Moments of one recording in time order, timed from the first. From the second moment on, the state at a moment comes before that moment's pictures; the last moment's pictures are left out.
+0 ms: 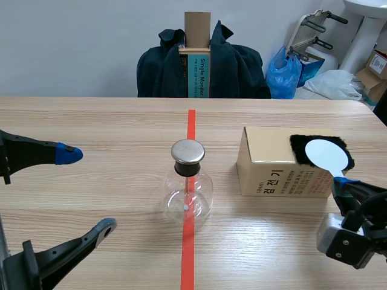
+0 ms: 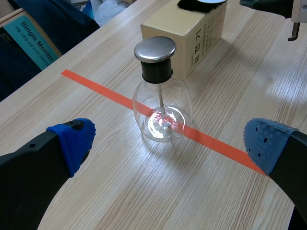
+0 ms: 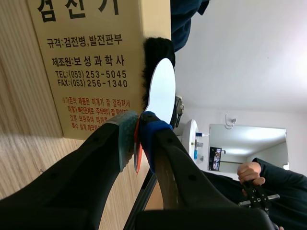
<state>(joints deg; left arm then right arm) 37.7 -41.9 -0.3 110.8 -8.0 -32.1 -17.4 -24.2 11.8 17.9 79.1 -72.4 -15.1 39.1</state>
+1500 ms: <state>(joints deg) 37.6 -41.9 -0.3 110.7 -8.0 -32.1 -17.1 -21.9 13.2 13.4 78.6 -73.8 -15.6 30.1</state>
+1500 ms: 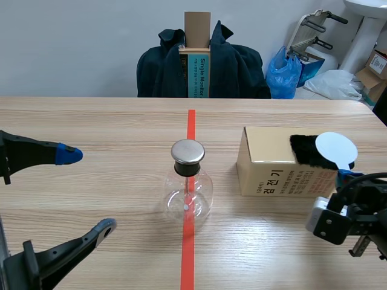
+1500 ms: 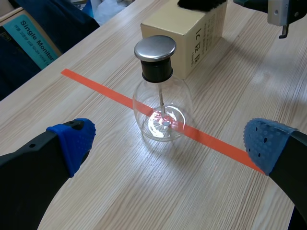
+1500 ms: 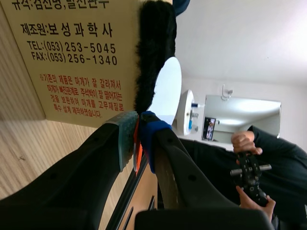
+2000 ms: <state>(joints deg) 37.7 -41.9 -0.3 110.7 -8.0 -32.1 -17.1 -21.9 12.8 12.6 78.6 -74.7 -15.6 28.4</state>
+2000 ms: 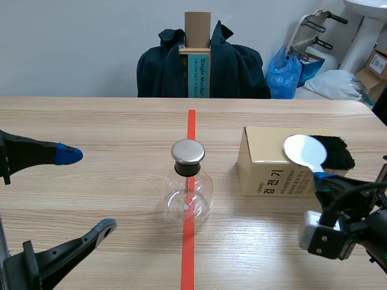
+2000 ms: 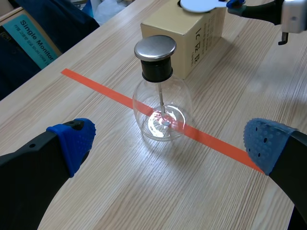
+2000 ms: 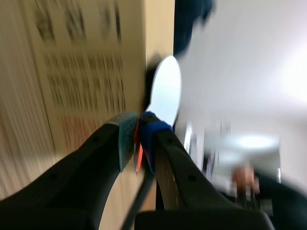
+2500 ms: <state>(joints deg) 37.7 -41.9 -0.3 110.7 -8.0 -32.1 -17.1 -21.3 15.1 13.8 78.5 -75.2 -15.8 39.6</state>
